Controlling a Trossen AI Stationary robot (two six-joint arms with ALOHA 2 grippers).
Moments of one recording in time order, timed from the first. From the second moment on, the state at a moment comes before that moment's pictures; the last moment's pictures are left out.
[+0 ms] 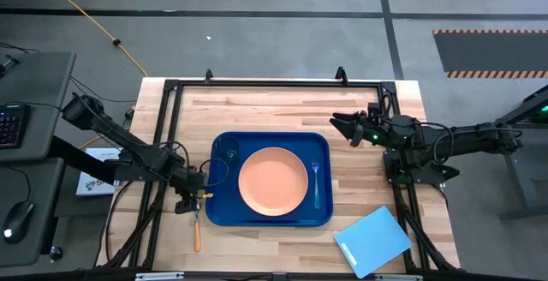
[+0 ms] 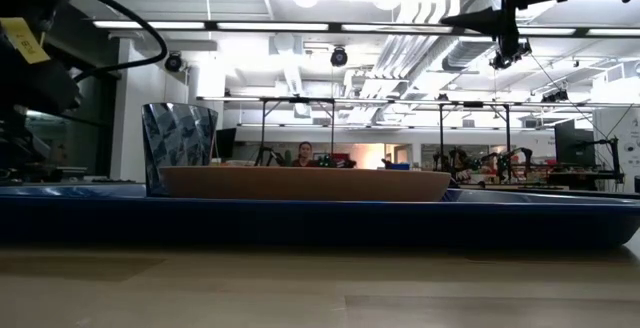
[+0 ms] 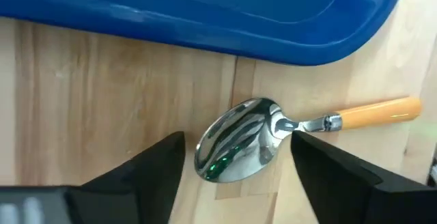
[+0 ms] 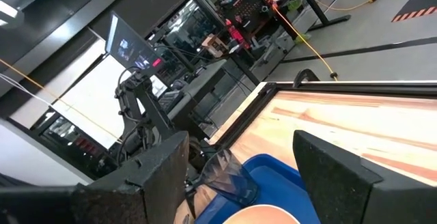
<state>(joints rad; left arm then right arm) -0.49 1.05 0.33 -0.47 0.21 -0.70 0.01 0.68 0.46 0.23 0.41 0.73</state>
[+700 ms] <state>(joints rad) -0.49 0.91 0.39 -0.65 0.34 -0.72 0.01 0.68 0.46 0.22 0.41 0.73</state>
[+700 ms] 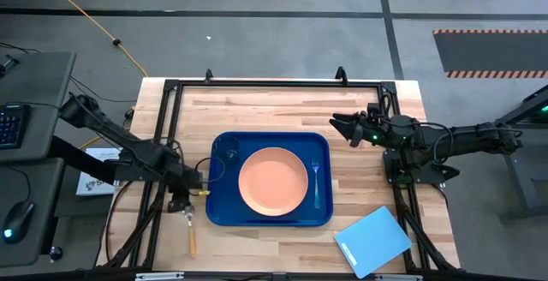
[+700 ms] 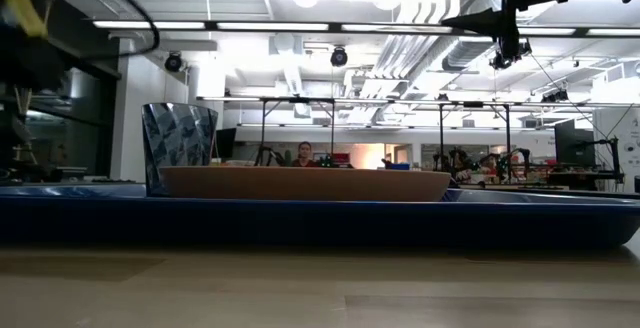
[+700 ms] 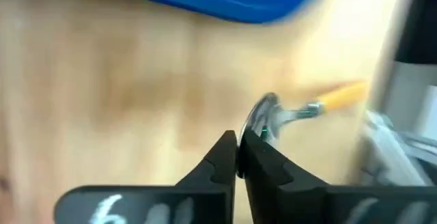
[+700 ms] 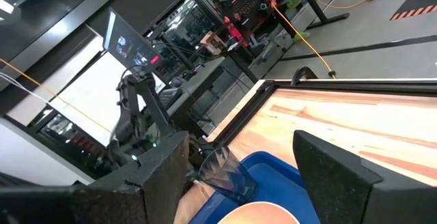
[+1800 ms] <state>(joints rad) 0.06 1.54 1.53 -0.84 0.02 -0.17 0.03 1.07 0.82 -0.11 -0.11 0.72</state>
